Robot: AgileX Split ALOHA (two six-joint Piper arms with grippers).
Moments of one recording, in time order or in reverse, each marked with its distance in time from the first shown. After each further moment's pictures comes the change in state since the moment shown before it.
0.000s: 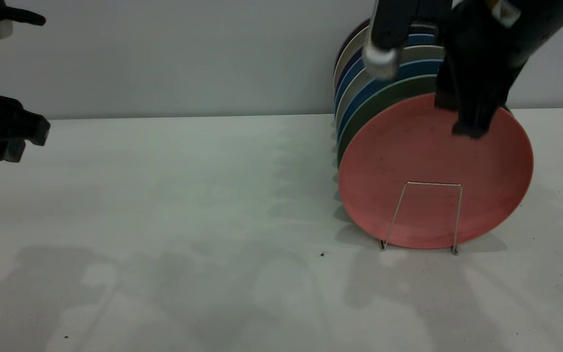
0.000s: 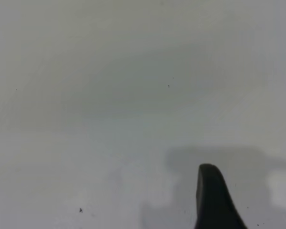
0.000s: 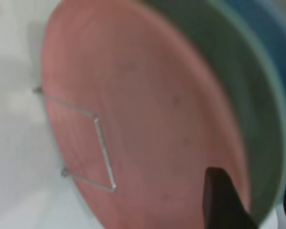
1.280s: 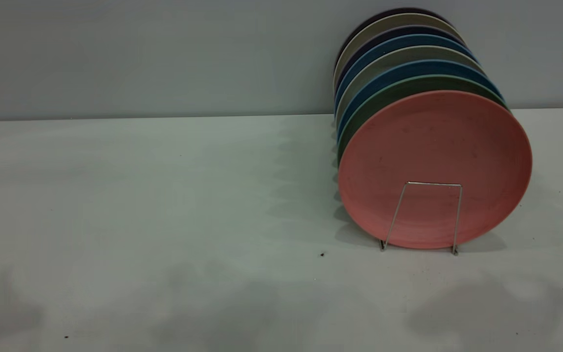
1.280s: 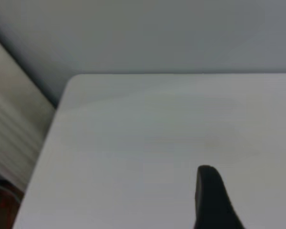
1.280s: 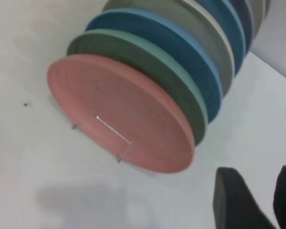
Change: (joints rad) left arm 0.000 -0.527 0.000 -0.107 0.189 0.099; right arm 0.000 -0.461 0.000 0.434 0.340 0.144
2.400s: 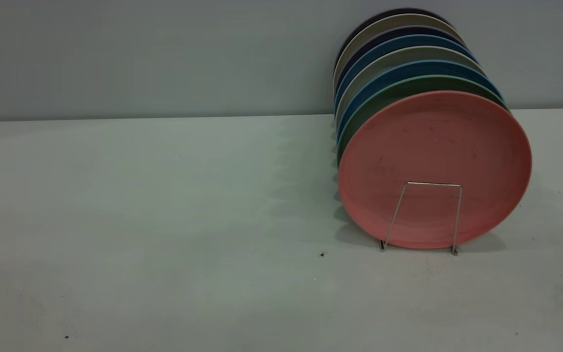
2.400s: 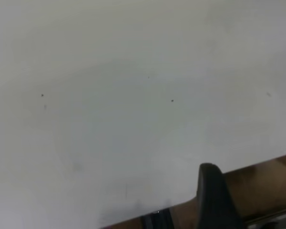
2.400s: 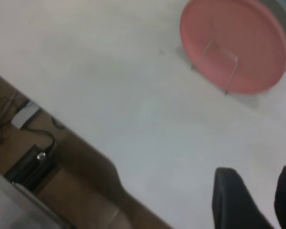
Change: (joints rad) left arm 0.000 -0.640 0.000 -0.988 0.696 1.051; right arm 0.000 -0.812 0.194 0.492 0.485 -0.275
